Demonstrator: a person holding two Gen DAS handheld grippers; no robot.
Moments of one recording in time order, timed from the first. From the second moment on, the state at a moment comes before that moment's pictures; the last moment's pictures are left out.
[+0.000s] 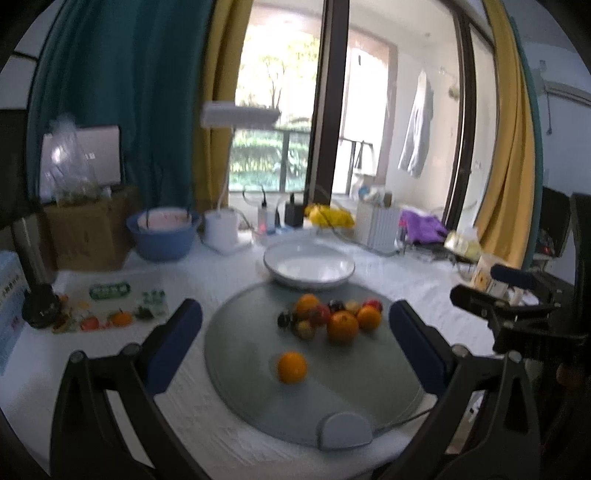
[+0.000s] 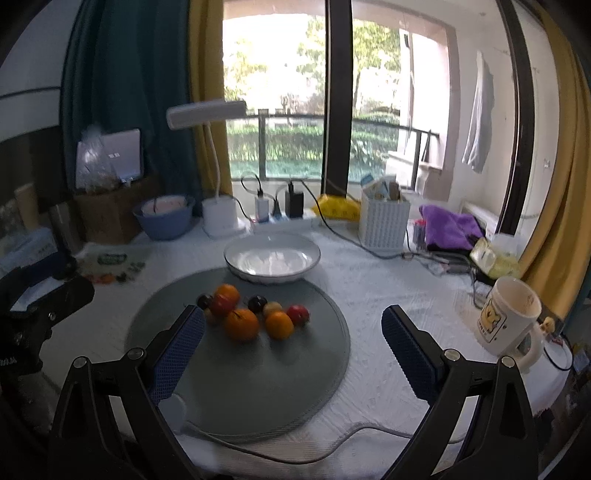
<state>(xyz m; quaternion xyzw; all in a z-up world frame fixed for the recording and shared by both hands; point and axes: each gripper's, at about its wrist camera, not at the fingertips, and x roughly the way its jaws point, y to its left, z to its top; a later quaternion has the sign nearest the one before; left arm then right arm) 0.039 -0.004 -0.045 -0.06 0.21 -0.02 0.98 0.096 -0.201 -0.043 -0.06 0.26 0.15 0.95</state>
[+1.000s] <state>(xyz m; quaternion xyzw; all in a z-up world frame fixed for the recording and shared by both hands) 0.134 -0.009 -0.142 -0.05 0.42 -0.04 0.90 0.187 -0.187 -0.121 -0.04 0.39 0.19 0.90</state>
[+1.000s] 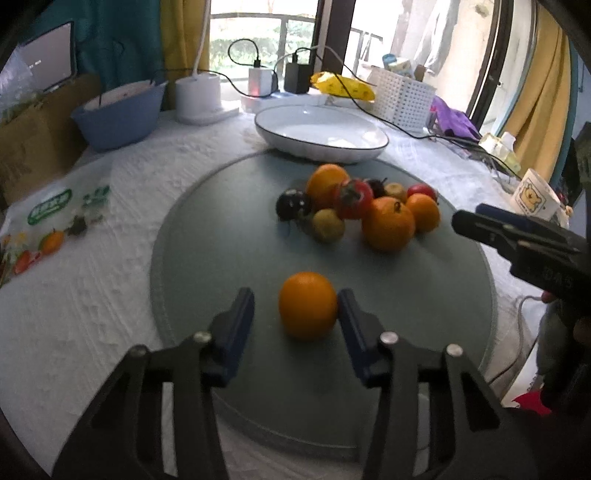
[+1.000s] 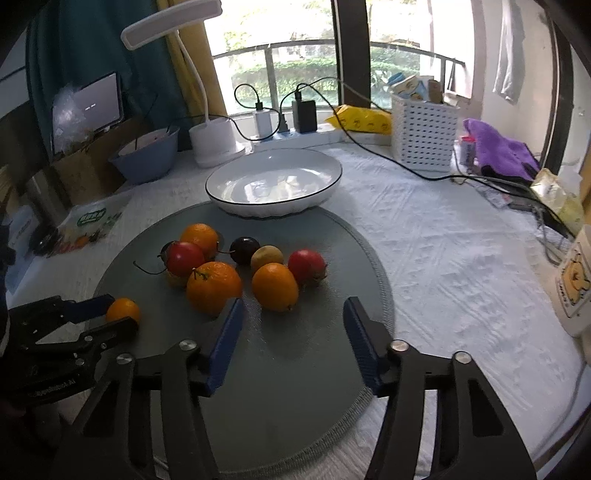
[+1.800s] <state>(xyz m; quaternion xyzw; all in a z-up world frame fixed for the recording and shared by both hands) 0.148 -0.005 -0.138 -0.06 0.42 -0.05 0.90 0.215 -0.169 -0.140 -0.03 0.42 0.23 0.88</state>
